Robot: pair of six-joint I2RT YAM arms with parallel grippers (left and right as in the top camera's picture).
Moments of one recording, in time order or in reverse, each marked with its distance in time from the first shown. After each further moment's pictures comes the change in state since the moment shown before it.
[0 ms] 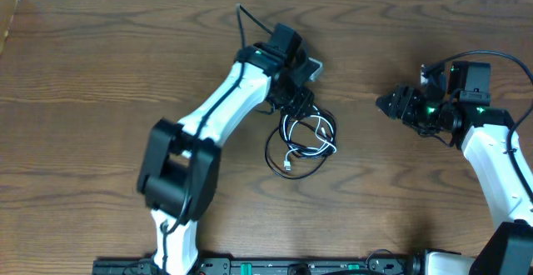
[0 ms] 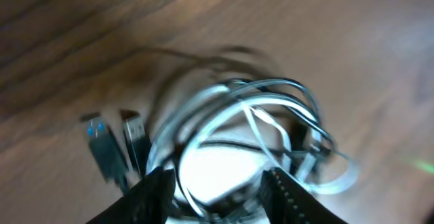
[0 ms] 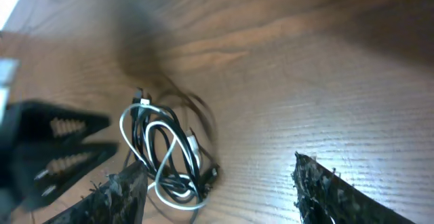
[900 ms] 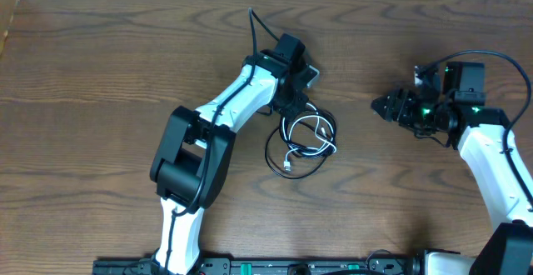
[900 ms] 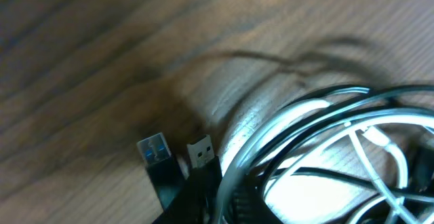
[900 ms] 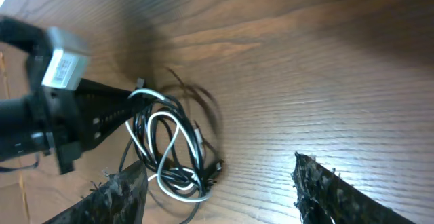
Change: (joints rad) left arm -0.010 0.084 -0.016 0.064 -0.183 0.050; right arm 0.040 0.000 0.000 -0.002 0.001 -0.019
